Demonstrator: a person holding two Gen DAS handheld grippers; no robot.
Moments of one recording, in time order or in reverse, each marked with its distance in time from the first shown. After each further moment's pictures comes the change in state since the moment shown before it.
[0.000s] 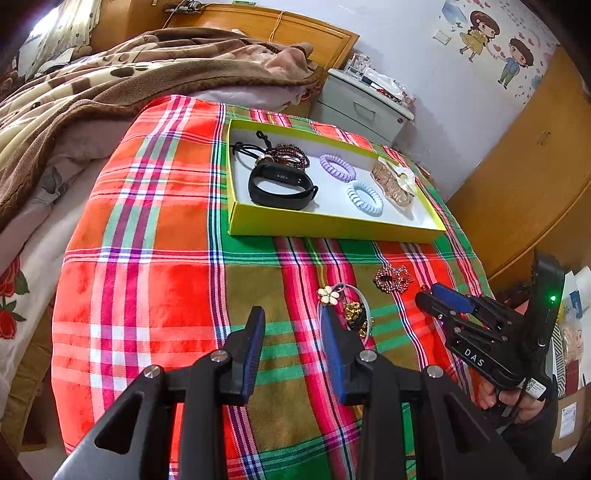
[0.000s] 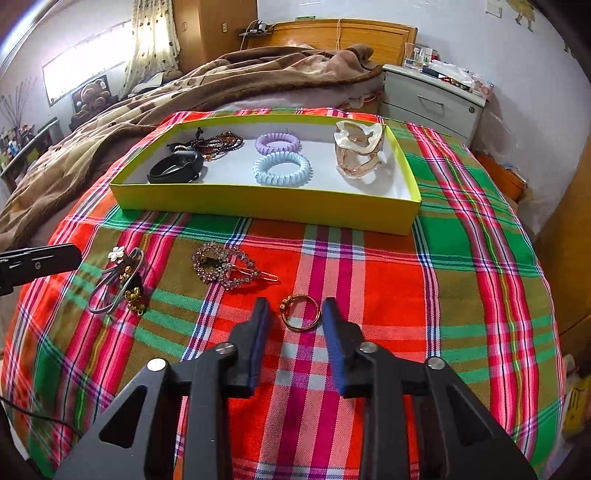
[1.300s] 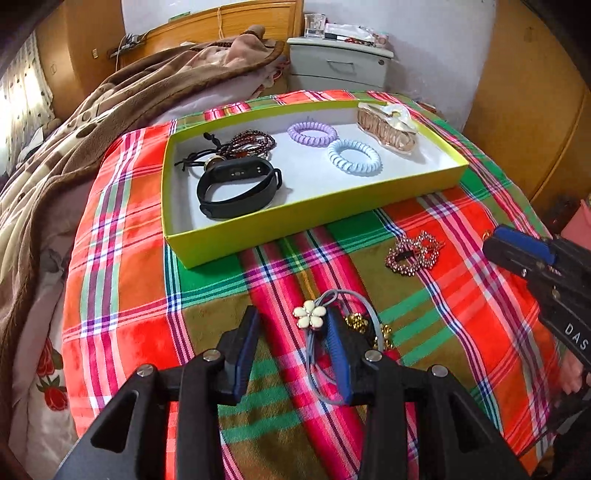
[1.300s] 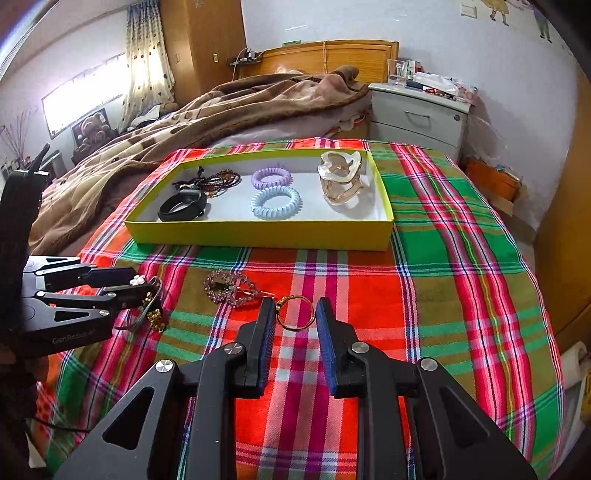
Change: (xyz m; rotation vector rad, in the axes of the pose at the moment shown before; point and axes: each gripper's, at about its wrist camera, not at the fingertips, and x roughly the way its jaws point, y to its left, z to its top) left arm 0.049 -0.052 0.010 0.305 0.083 0.206; right arm -0.028 -0.011 0.000 0.079 -0.105 0.027
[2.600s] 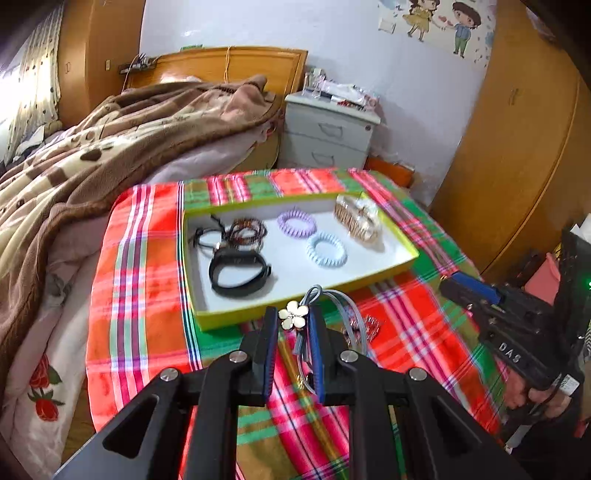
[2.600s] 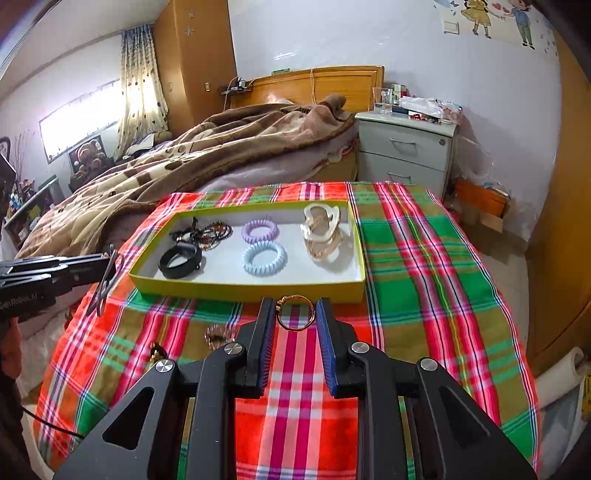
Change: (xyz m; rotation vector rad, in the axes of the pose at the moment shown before) left arm -0.074 0.018 0.035 -0.075 -0.196 -0.121; right arm -0.029 -0.010 0.035 0.034 -0.105 -0.018
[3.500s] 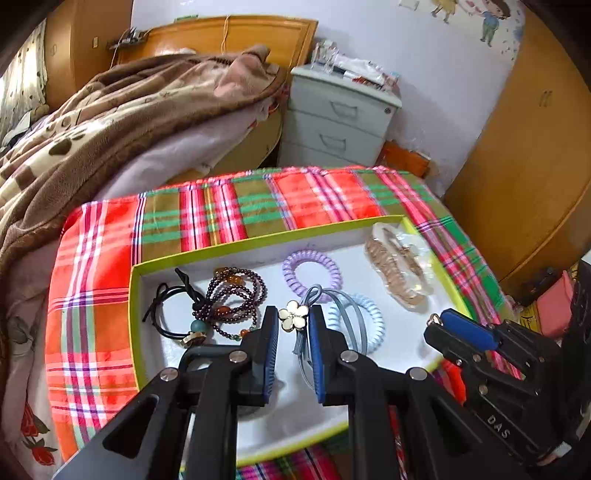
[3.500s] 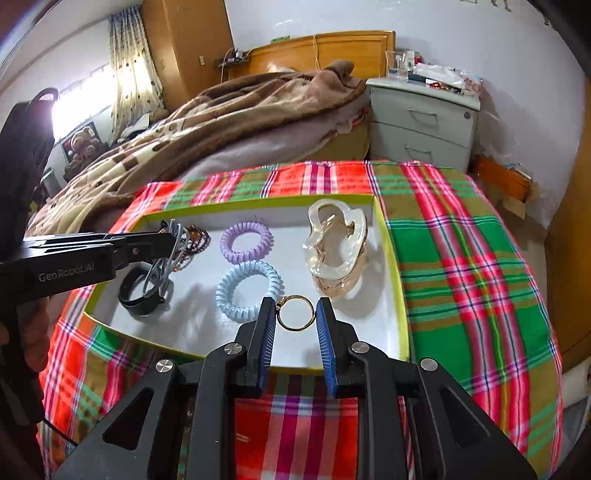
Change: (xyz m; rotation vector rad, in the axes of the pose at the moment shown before) left arm 0.118 0.010 0.072 -0.031 0.127 -0.001; right arm 0.098 -0.009 0.036 0.017 0.139 0.037
